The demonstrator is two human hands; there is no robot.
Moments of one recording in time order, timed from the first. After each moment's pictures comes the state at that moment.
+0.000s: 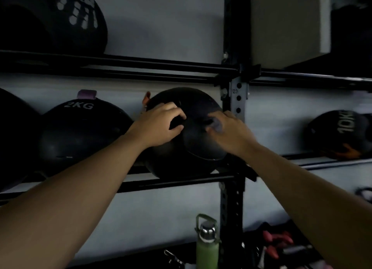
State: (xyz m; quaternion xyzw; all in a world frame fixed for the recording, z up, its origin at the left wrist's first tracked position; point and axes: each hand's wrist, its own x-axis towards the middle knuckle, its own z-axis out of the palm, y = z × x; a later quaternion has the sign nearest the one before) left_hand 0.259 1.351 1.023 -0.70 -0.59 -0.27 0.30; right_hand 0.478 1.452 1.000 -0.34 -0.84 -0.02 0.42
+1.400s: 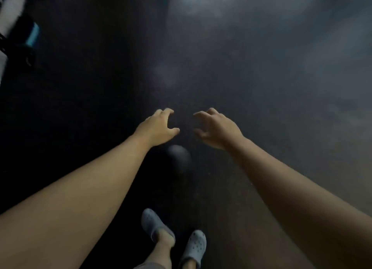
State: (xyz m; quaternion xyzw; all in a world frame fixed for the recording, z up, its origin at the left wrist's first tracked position) left_hand 0.976 0.809 0.387 -0.92 -0.21 0.21 -0.27; right_hand 1.064 0.623 0.392 -0.91 -0.33 0.22 0.11
